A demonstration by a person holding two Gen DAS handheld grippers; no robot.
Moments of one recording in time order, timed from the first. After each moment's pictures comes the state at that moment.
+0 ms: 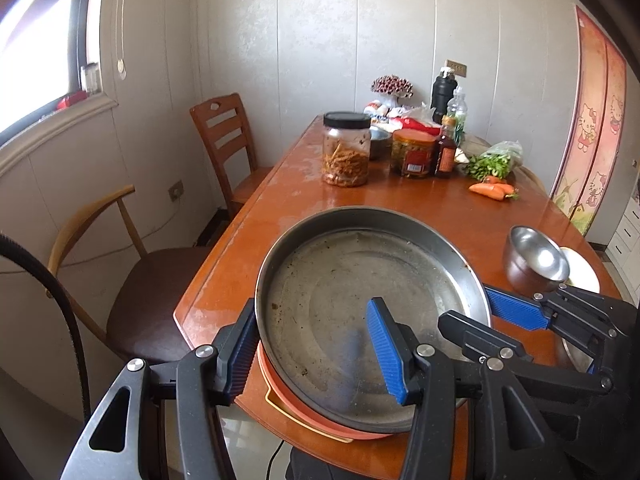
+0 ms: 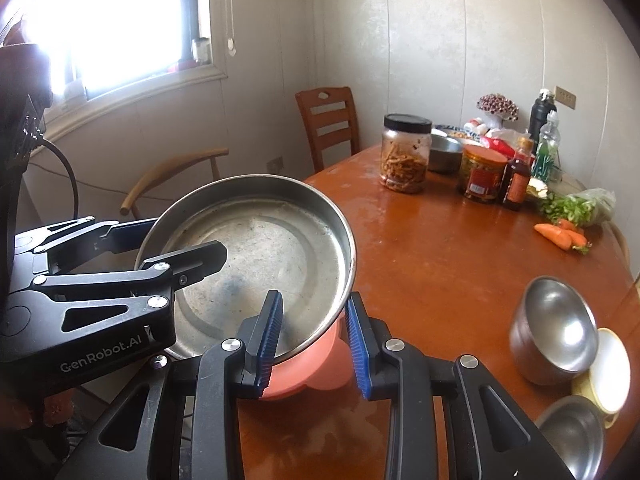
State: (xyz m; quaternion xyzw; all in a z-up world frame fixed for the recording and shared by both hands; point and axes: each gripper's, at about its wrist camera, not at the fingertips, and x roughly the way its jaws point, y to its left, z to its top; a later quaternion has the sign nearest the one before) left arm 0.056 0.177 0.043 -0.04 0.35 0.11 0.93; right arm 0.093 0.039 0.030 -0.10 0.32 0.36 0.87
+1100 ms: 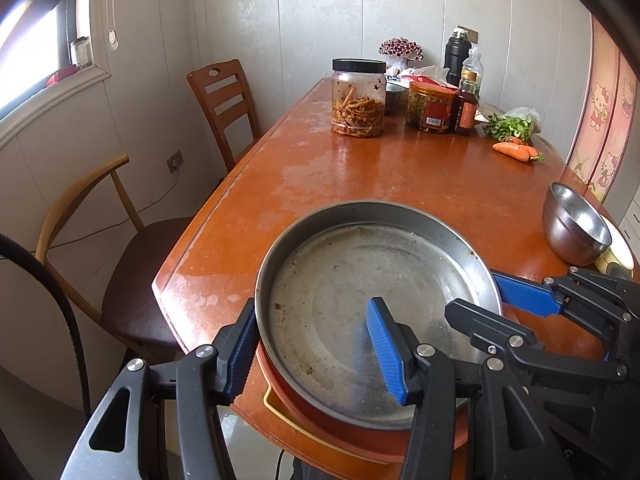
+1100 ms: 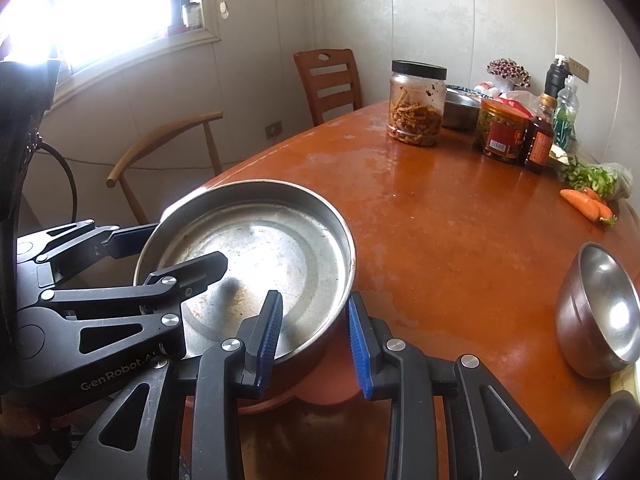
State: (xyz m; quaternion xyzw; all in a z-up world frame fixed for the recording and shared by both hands) left arm 0.083 0.190 -0.016 -0.03 0.40 0.11 0.91; right arm 0.123 0.061 -0.026 -0.12 0.37 0.36 0.85
